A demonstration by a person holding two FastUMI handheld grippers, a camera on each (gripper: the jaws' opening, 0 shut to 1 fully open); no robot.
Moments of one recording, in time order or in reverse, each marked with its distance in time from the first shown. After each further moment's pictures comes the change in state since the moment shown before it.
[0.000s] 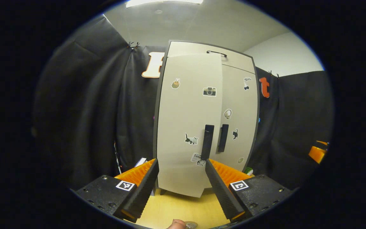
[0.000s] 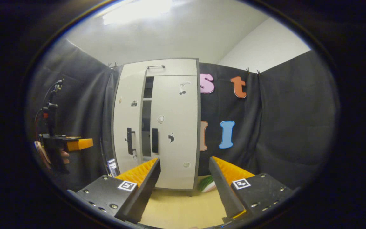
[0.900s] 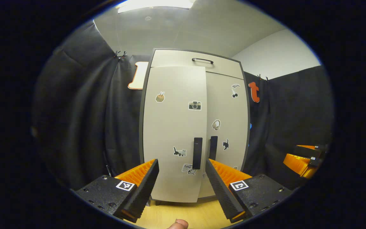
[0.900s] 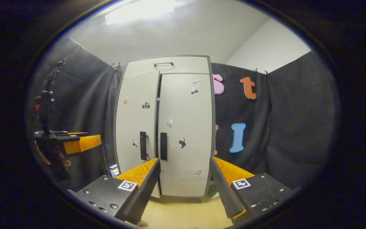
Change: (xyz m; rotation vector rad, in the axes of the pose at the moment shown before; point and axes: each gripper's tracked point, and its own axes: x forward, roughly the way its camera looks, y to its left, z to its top) left arm 0.044 -0.027 0.030 0.053 -0.097 -0.096; right arm 0.070 0.049 0.000 0.028 -0.027 0.017
